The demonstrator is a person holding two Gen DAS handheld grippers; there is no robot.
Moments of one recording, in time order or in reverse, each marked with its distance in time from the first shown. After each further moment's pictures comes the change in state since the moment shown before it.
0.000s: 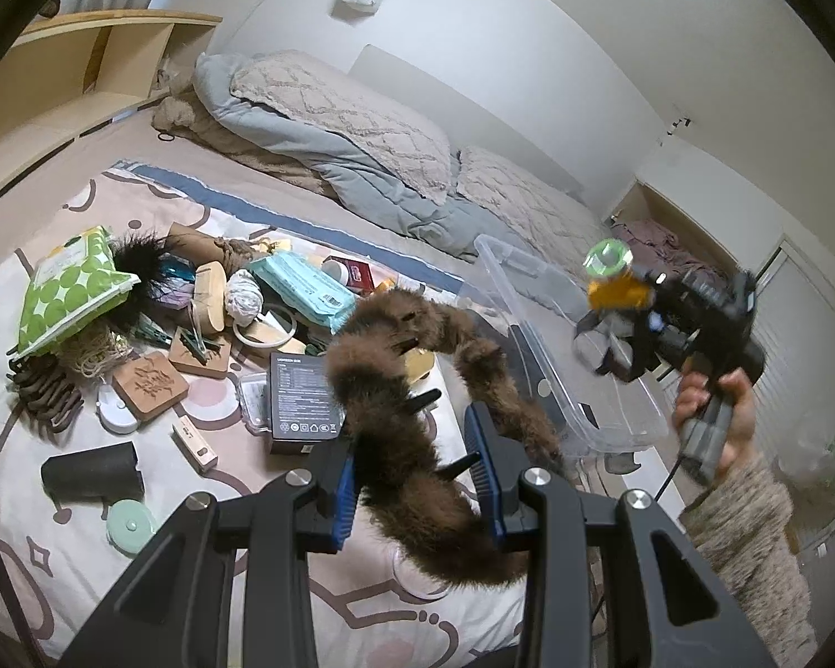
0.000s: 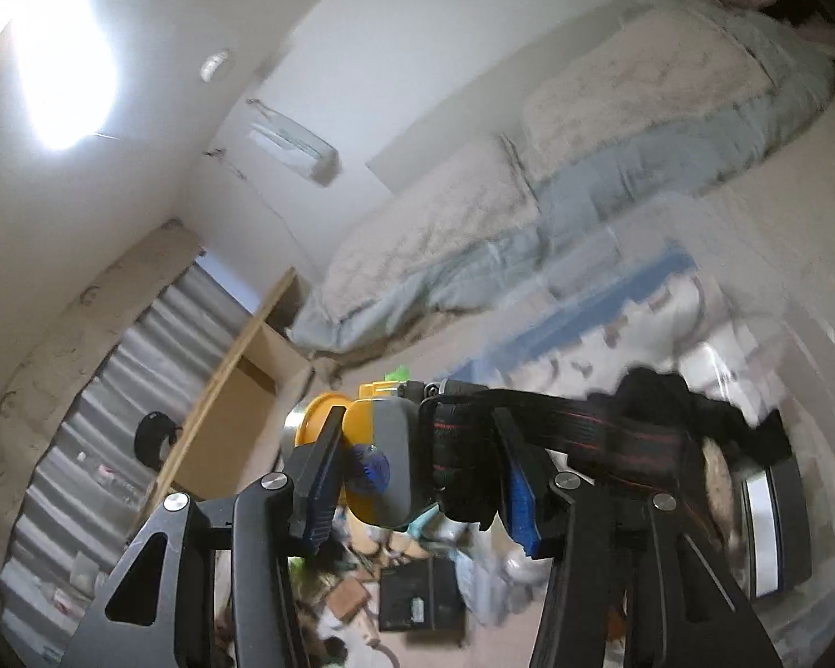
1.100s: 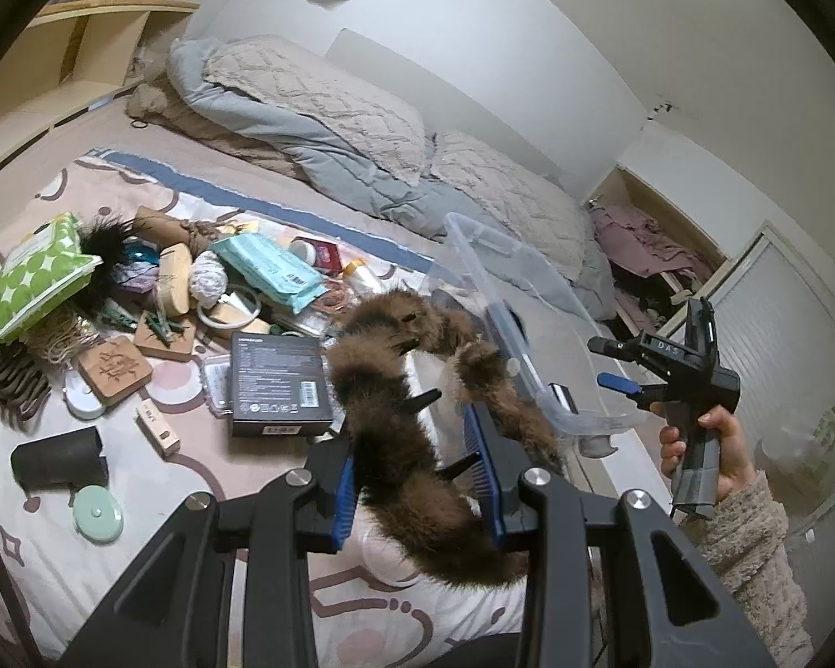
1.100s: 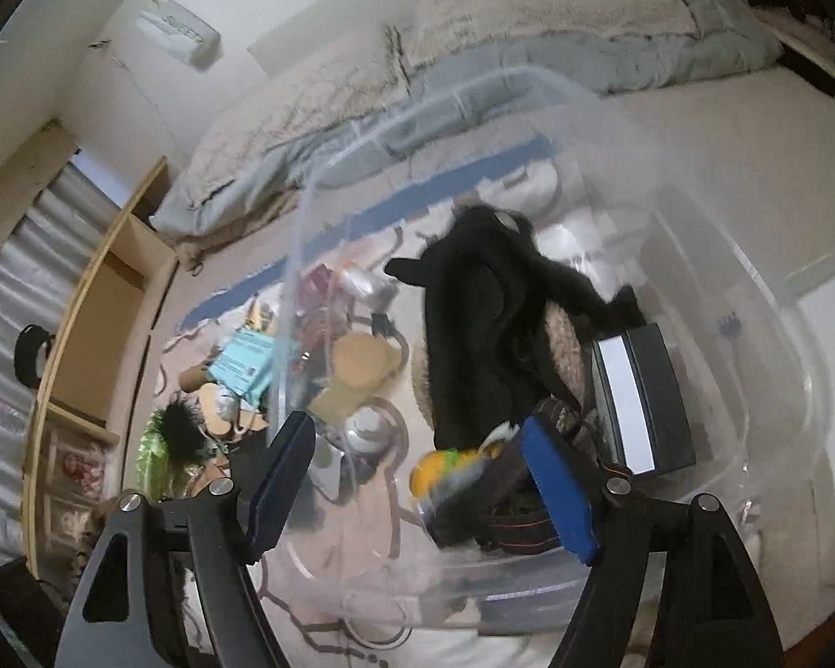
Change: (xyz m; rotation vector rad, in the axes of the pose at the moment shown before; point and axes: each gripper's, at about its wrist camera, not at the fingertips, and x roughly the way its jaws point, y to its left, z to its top) left arm 0.010 -0.020 -0.010 0.018 0.036 -0.061; right arm -0.018 -0.037 -0.032 -0.048 0.266 -0.340
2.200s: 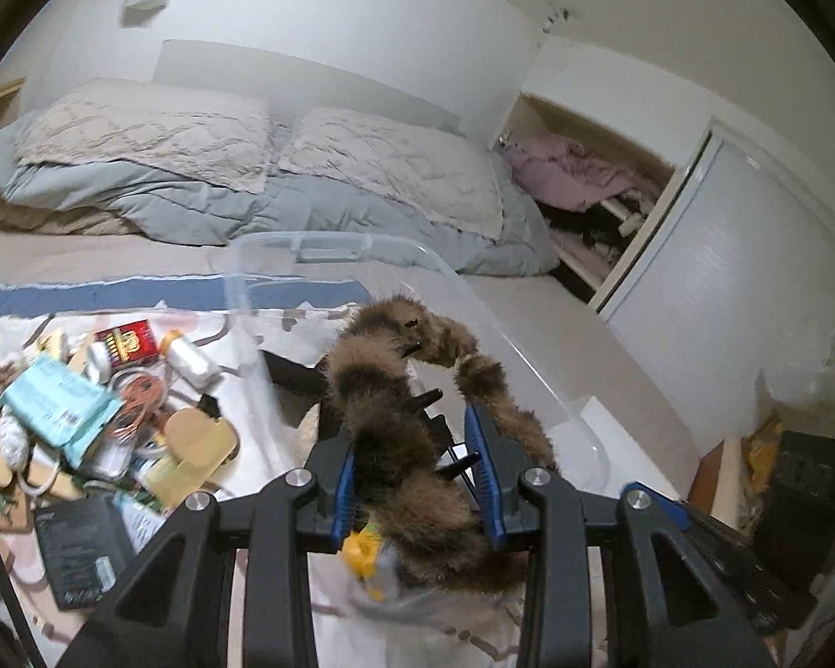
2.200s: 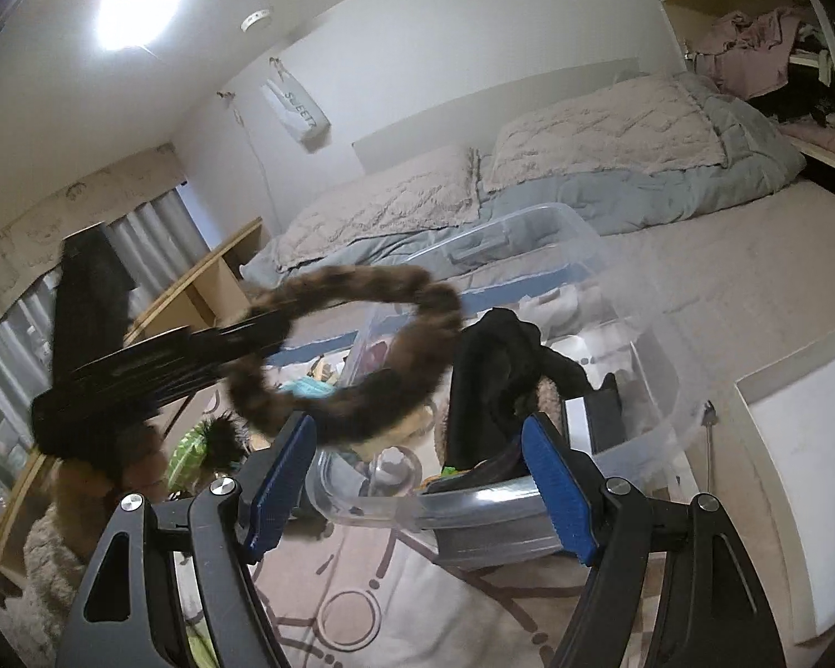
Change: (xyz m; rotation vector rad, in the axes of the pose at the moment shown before) left arm 0.185 -0.182 0.065 0.289 0.086 -0.098; right arm -0.088 -0.029 -0.063 -0.186 -0.332 0.149
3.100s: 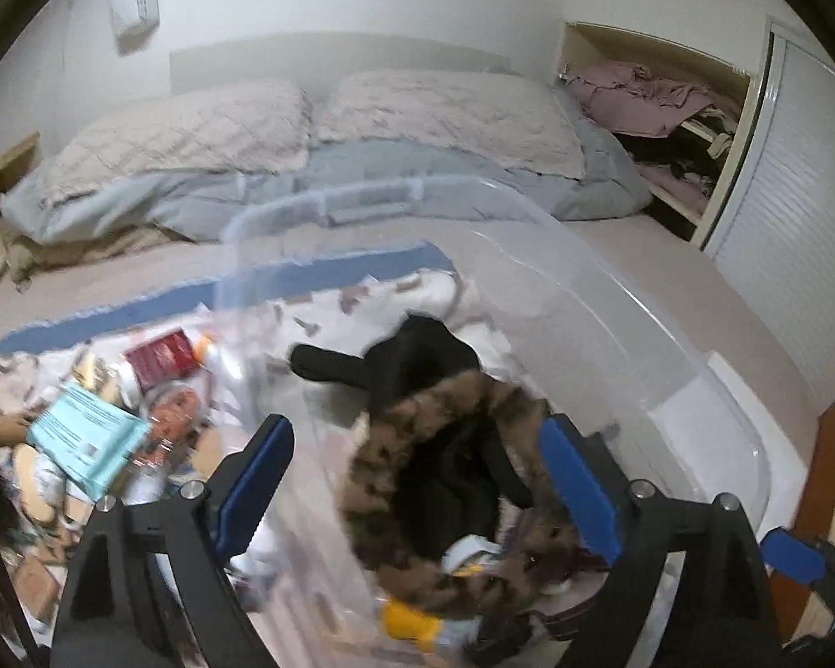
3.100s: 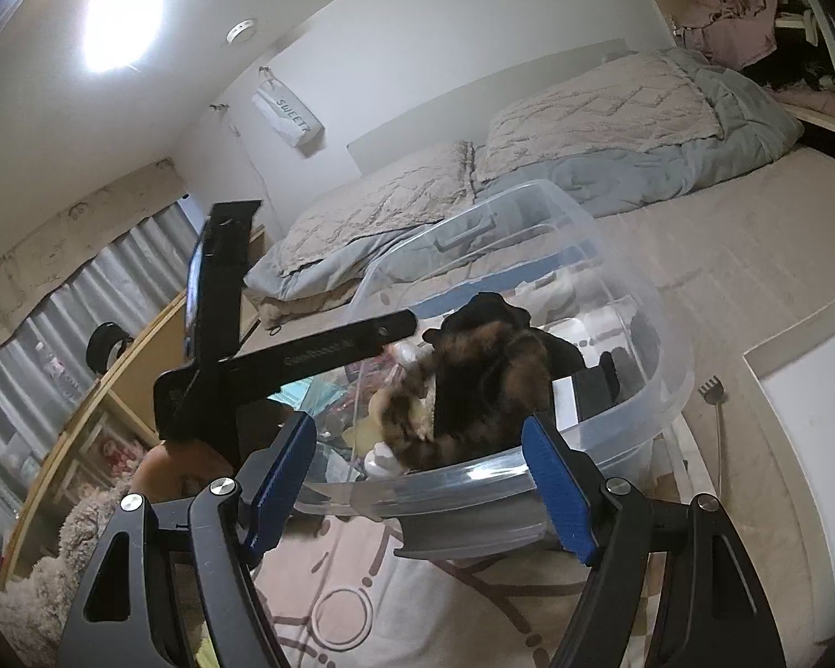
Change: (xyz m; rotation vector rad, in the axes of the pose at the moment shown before) left arm 0.090 -0.009 -0.007 0.131 0.071 0.305; right arm 0.011 -0.030 -0.012 0.053 0.001 0.047
